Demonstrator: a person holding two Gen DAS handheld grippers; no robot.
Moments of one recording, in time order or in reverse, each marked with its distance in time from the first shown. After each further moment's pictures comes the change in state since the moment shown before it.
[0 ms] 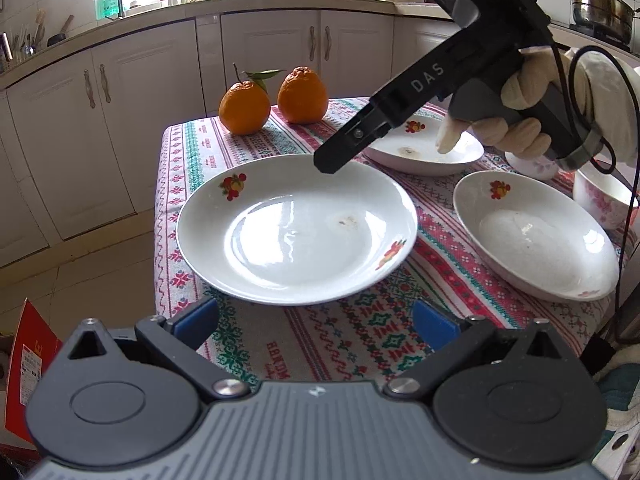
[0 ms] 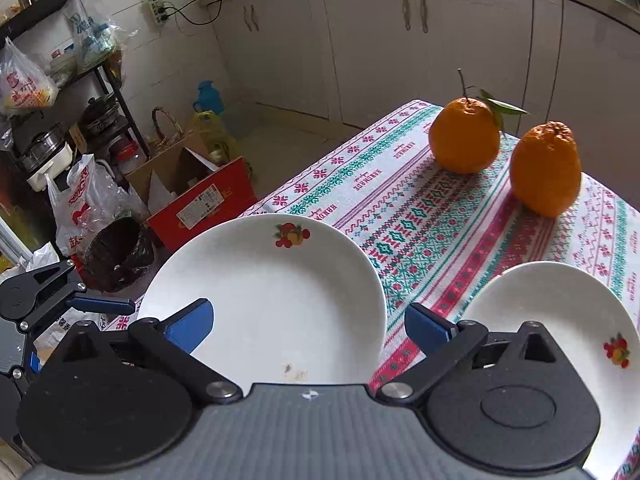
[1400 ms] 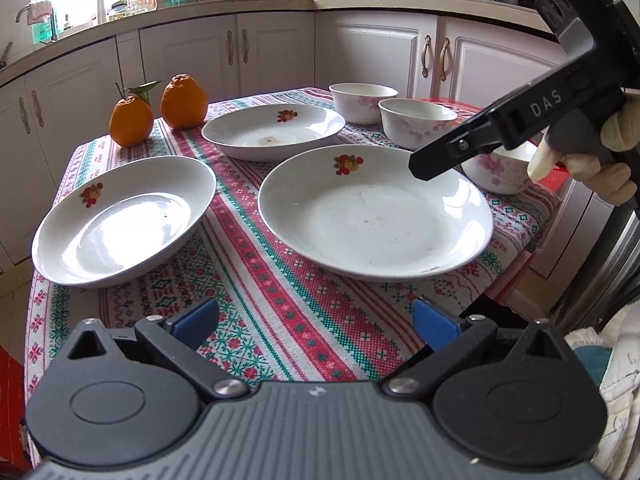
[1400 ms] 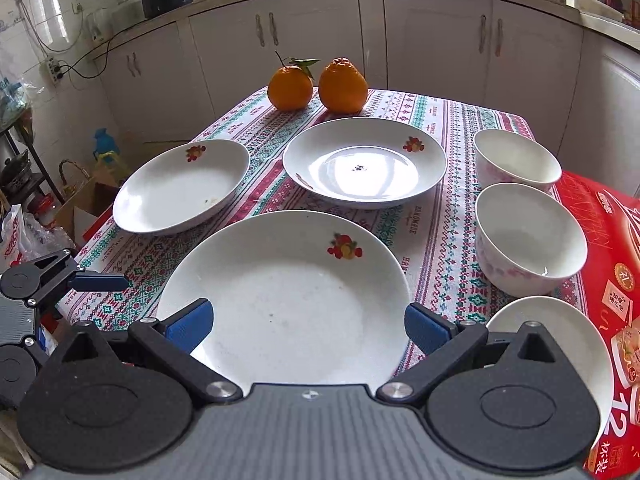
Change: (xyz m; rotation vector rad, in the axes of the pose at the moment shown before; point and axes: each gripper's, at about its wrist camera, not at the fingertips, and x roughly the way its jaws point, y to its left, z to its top) left arm 0.000 -0.110 -0.020 0.102 0.000 -0.141; right arm -0.146 0.008 -0.178 0.271 -0.103 -0.287
